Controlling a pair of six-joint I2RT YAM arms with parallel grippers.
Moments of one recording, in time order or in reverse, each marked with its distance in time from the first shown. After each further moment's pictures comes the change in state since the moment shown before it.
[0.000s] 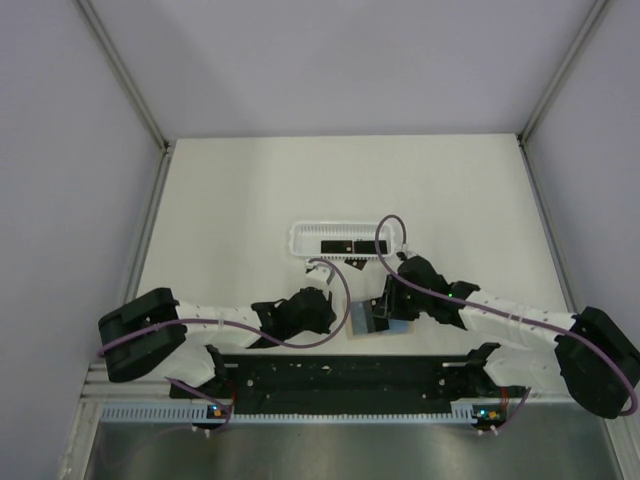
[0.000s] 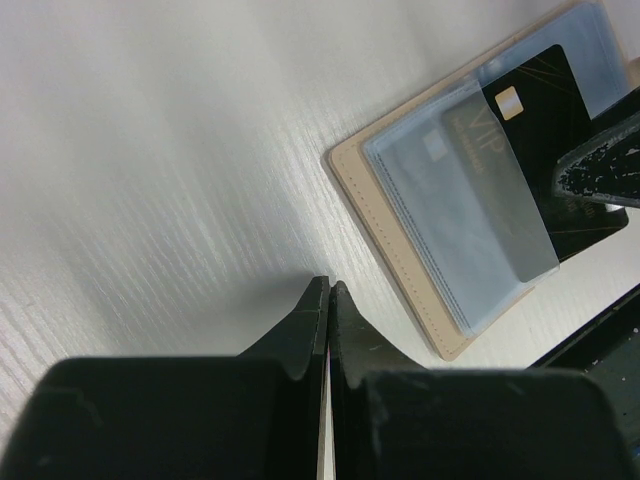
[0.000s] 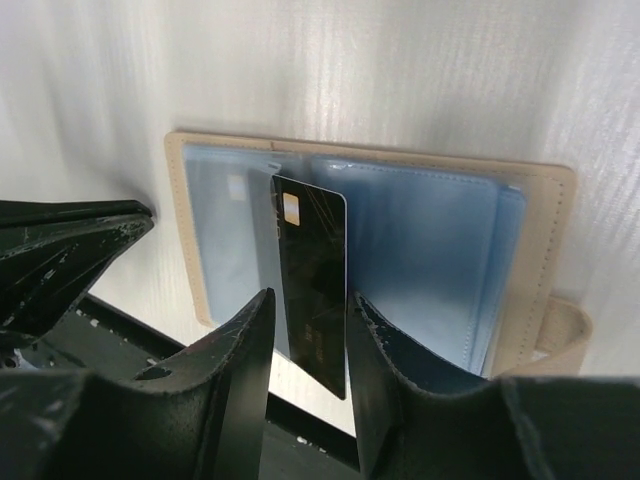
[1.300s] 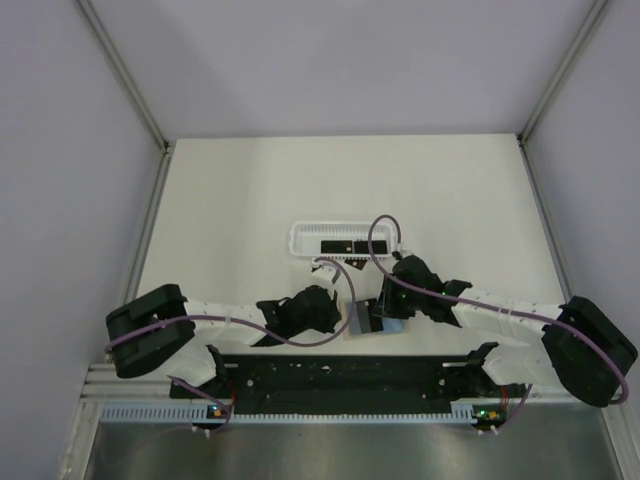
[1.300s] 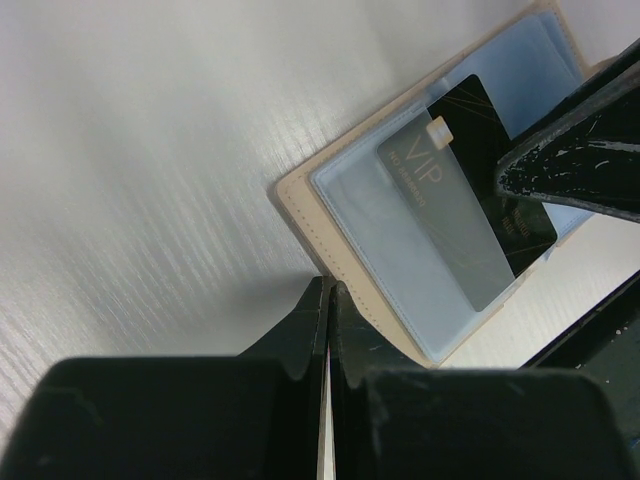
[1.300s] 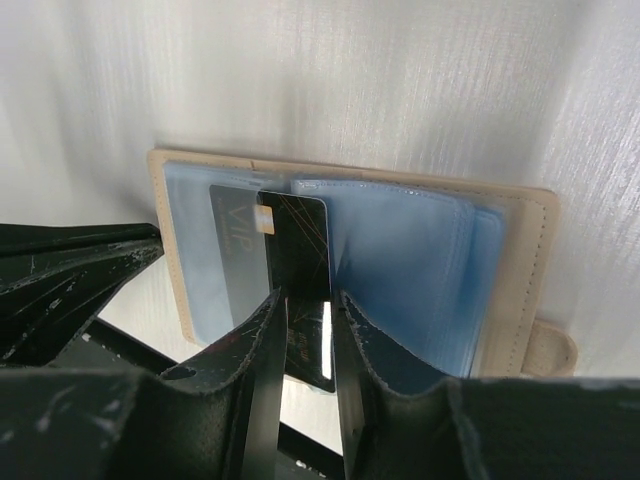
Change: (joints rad) left arm 0.000 0.048 0.026 0.037 0.032 0.016; right arm 0.011 0.071 0.011 0.049 0.021 -0.012
